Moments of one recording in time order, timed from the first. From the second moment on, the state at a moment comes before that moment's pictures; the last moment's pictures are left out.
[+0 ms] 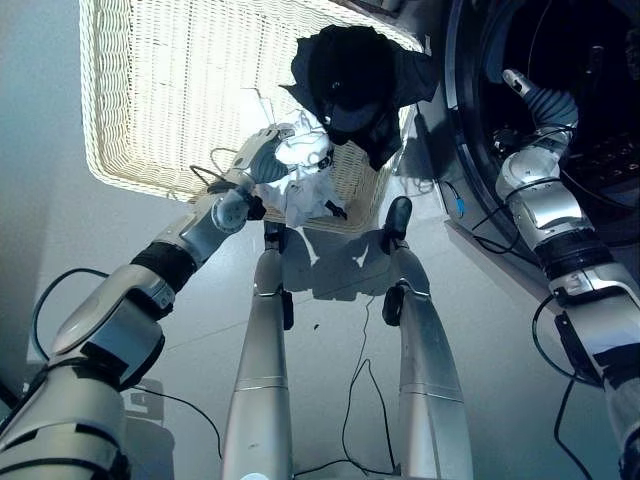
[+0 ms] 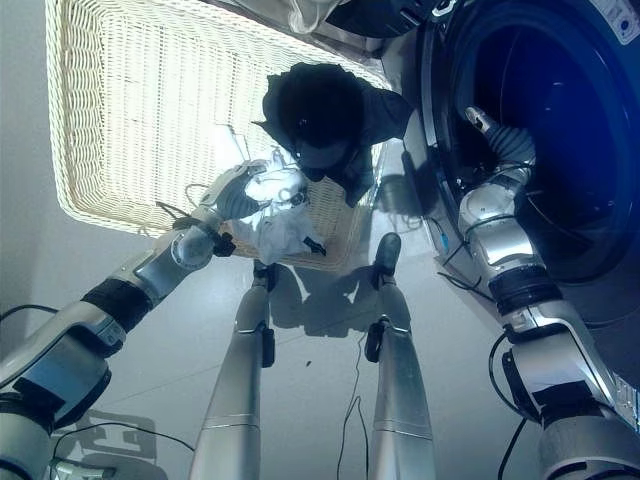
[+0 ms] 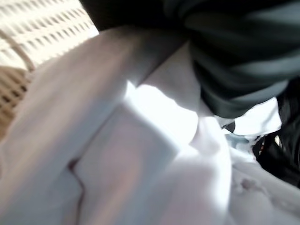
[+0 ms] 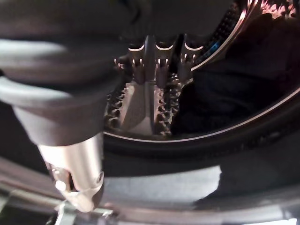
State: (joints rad) left arm -0.99 0.67 -0.69 0.71 0.02 -0.30 0.33; right arm -0.97 -0.66 0.26 0.51 0.37 -0.13 -0.84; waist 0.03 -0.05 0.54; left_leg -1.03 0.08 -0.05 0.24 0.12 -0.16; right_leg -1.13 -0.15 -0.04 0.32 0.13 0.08
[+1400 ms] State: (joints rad) left arm -0.67 0.45 -0.31 0.10 -0.21 -0.59 0.15; right arm -0.69 -0.44 0.32 -0.11 0.51 -0.07 -0.02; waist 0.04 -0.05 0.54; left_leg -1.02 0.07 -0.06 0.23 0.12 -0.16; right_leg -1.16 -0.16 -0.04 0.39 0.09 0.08
